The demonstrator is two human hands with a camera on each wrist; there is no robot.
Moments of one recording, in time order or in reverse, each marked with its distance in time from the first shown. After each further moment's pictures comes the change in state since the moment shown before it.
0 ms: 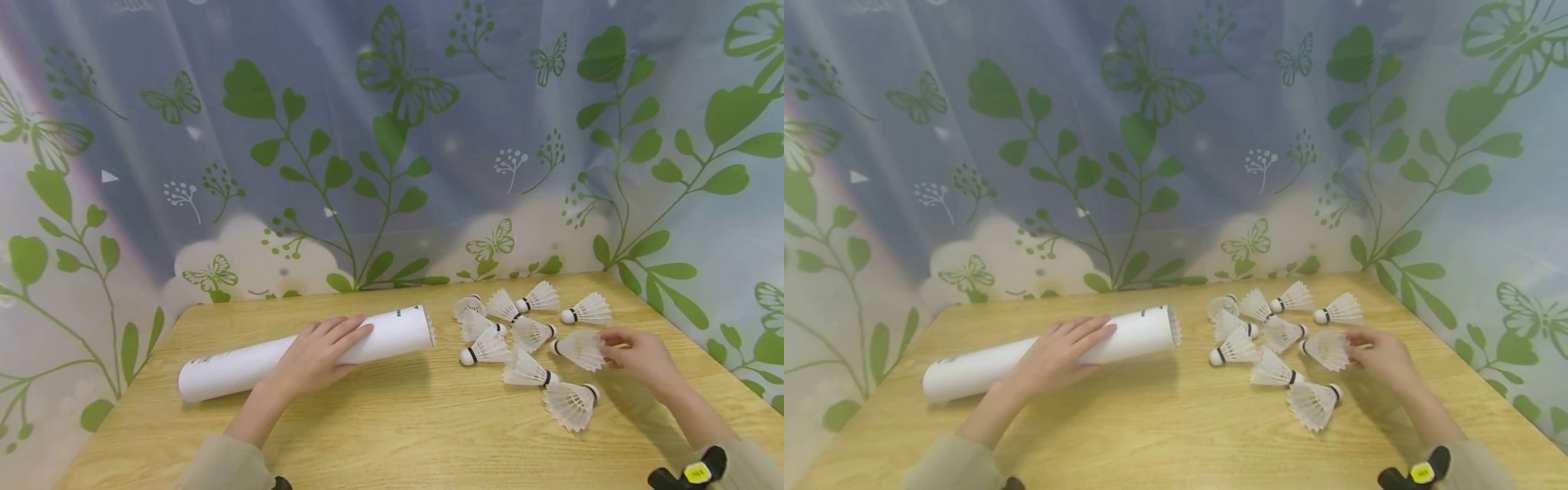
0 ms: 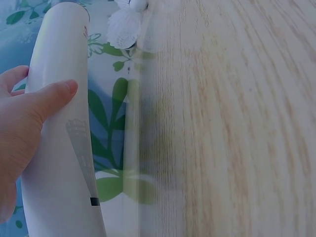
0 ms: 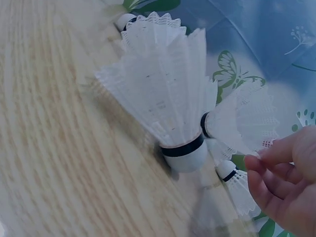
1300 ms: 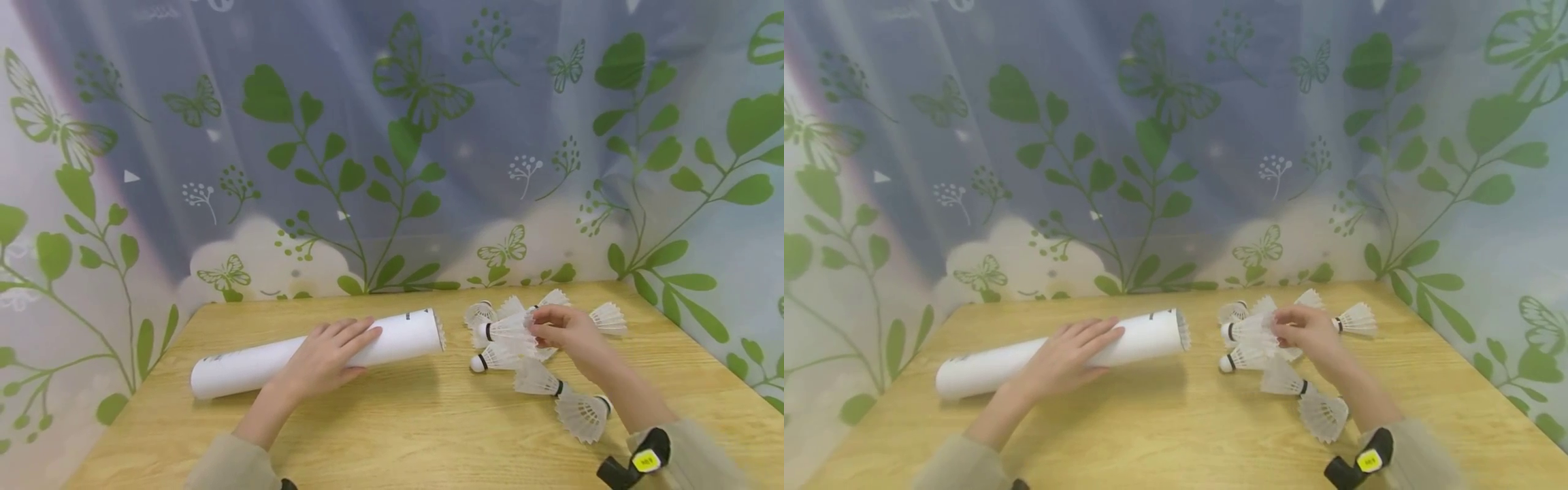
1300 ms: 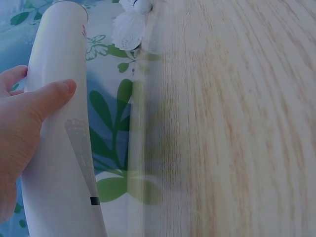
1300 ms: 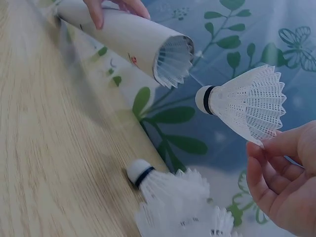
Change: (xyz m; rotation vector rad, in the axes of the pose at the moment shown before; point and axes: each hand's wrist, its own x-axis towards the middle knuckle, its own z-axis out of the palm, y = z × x) left_hand -0.002 -0.001 -0.004 0.012 0.010 0.003; right_hand 0.029 -0.099 0.051 0.421 -0.170 -0.083
